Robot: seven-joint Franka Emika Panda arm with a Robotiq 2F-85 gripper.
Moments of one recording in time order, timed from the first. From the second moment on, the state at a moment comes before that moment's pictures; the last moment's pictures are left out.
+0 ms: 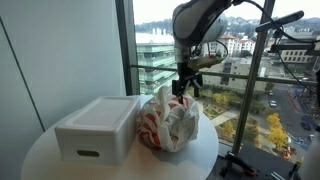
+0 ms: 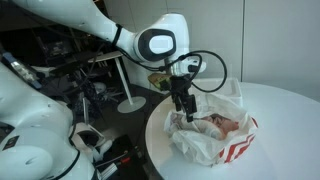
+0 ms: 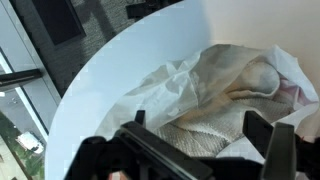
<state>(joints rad) -0.06 -0.28 0.01 -2.54 -0.12 2.19 0.15</state>
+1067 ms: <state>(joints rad) -0.04 0.20 -0.04 -2.39 -0.38 2.60 0.30</state>
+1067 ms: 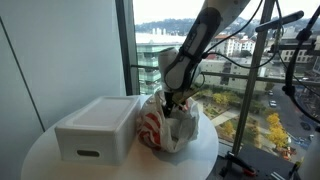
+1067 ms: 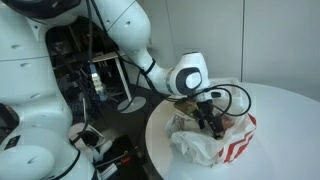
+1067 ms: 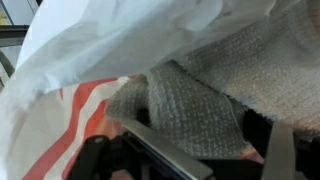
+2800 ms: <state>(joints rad) -0.03 -0.19 -0.04 -2.35 -0.21 2.28 0.64</state>
